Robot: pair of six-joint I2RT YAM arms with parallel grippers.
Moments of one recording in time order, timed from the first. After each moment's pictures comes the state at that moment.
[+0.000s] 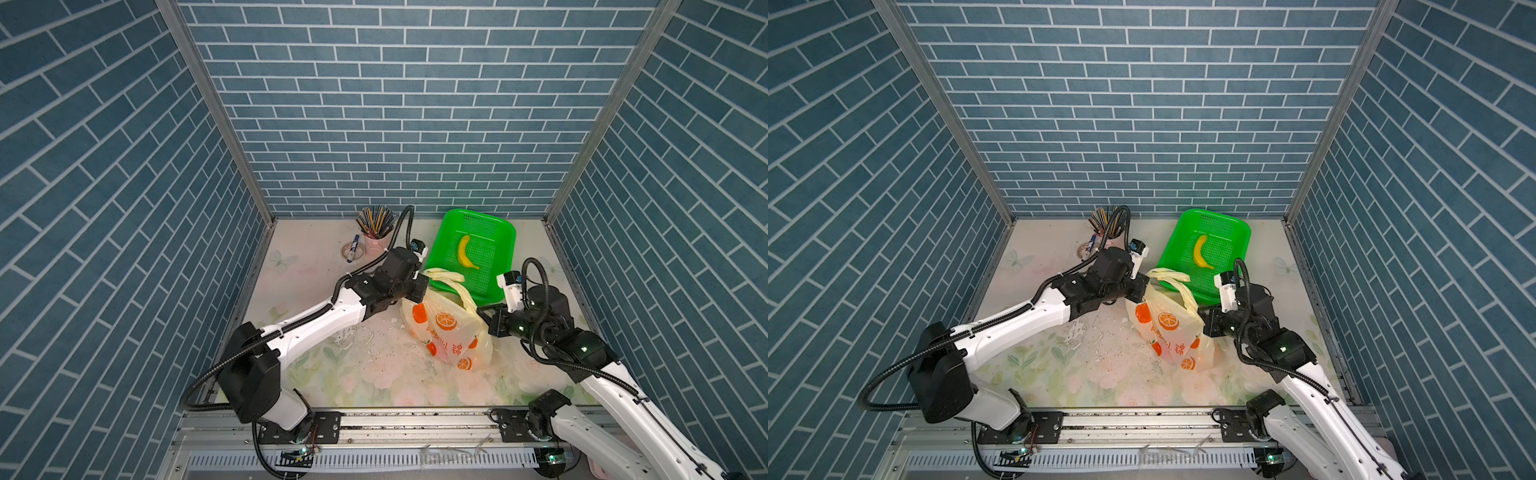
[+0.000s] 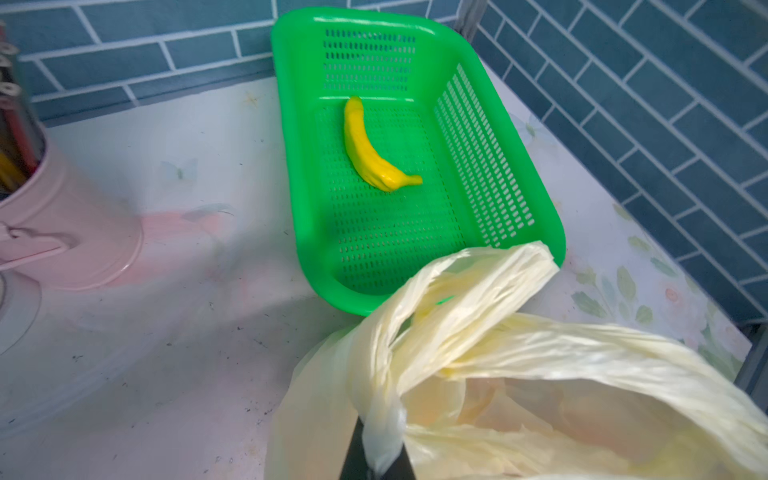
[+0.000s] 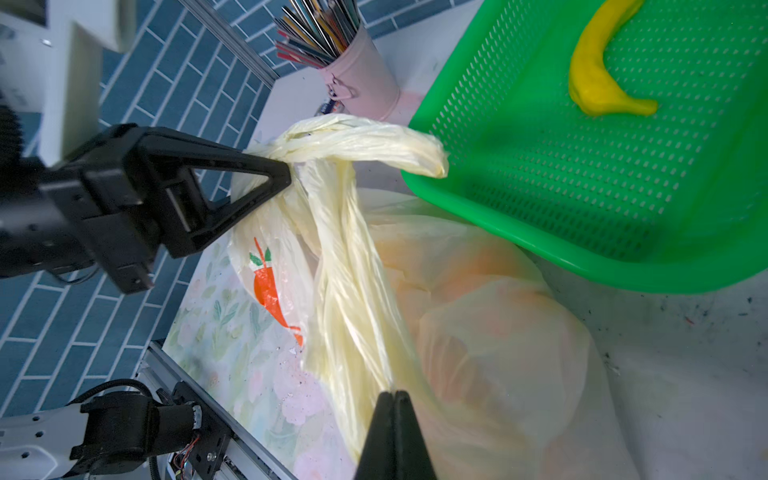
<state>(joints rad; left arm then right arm) -0.78 1.50 1.18 -0.32 -0.03 -0.33 0.52 0.71 0.73 -0.58 -0.28 0.47</state>
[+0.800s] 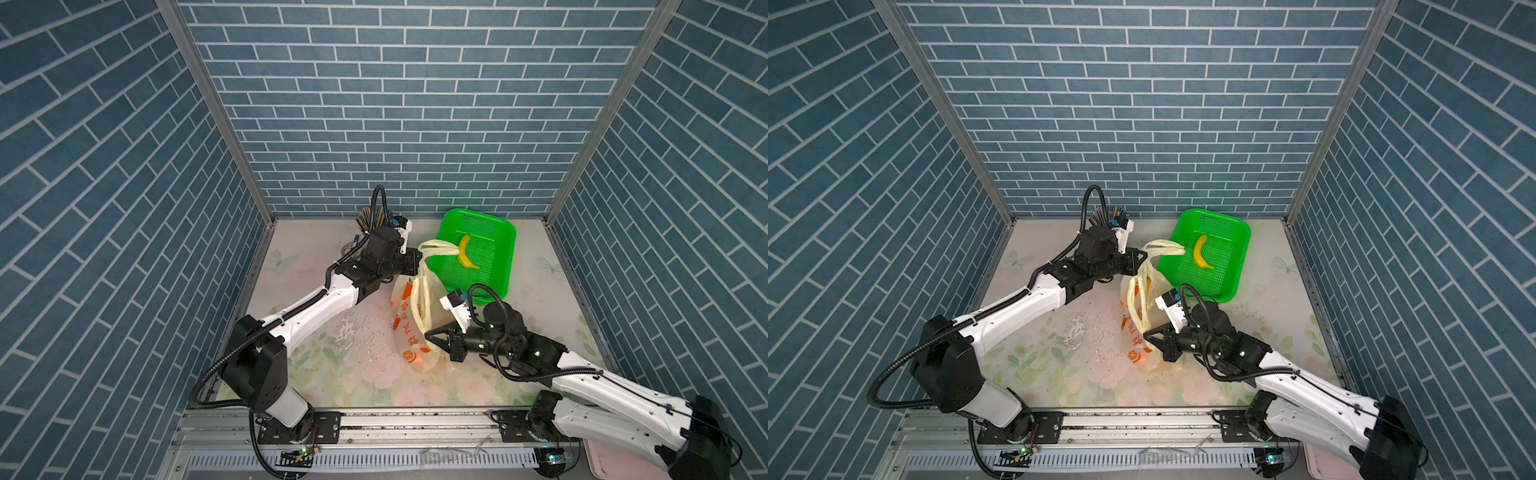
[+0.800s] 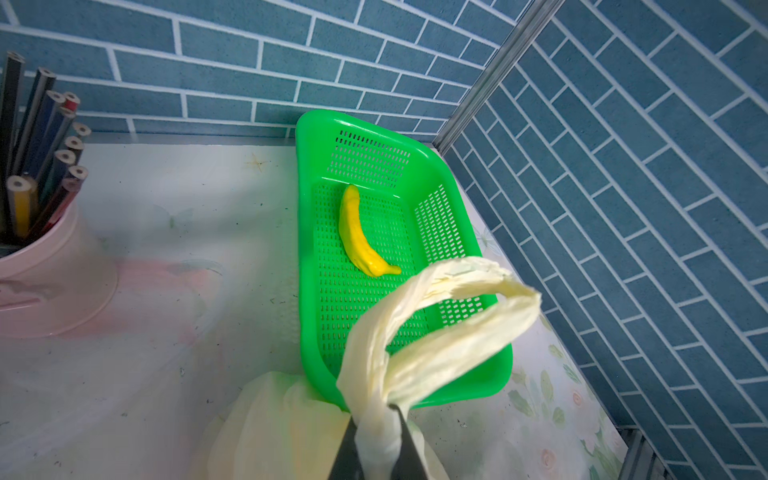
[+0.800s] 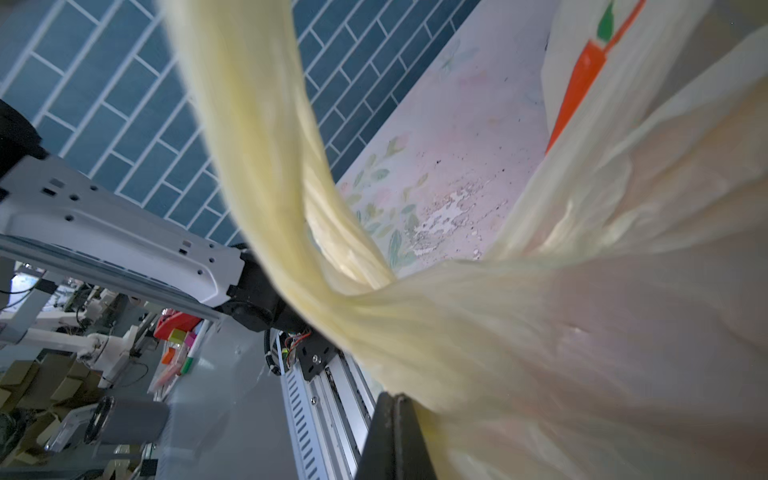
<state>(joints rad) -0.64 1.57 1.26 -0.15 0.15 -0.48 0.95 0.94 0.59 -0.08 -0.40 0.51</state>
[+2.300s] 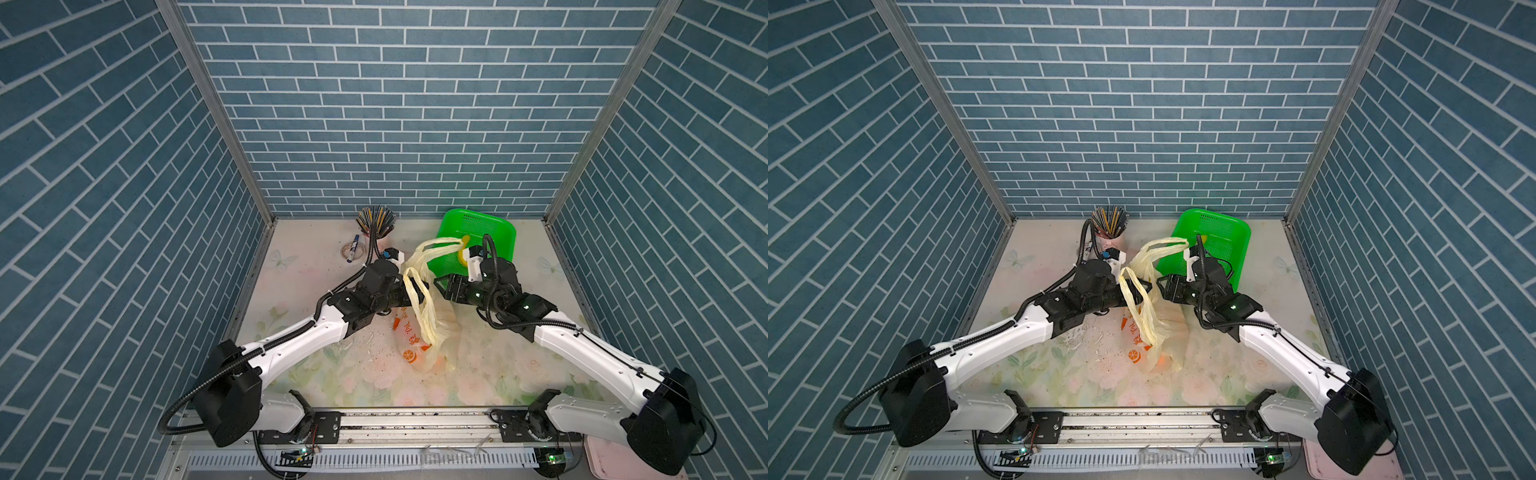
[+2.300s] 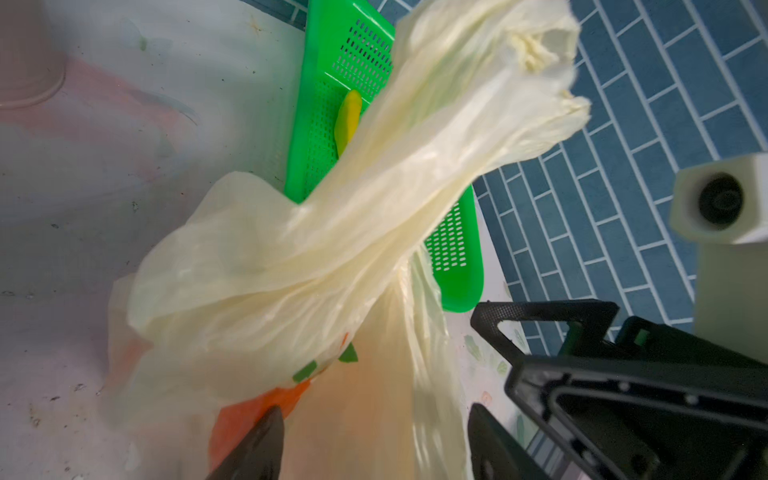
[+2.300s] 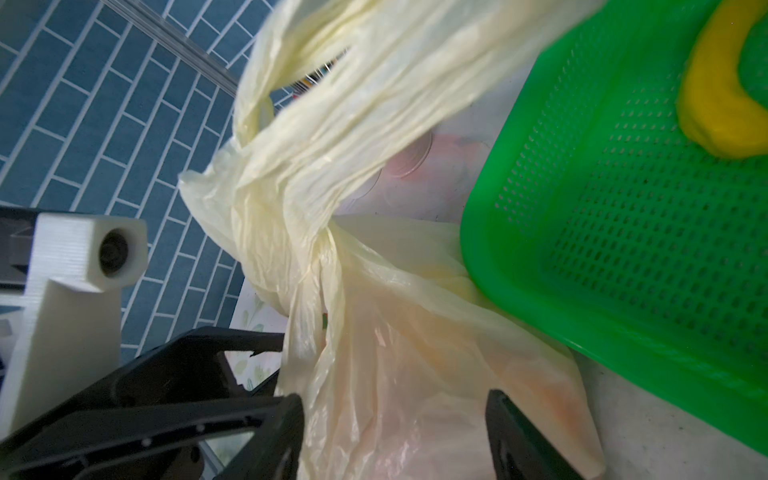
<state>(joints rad) -0.76 1.38 0.96 -0.11 0.11 -0.76 0.67 1.20 0.88 -0.21 -0.17 0.70</state>
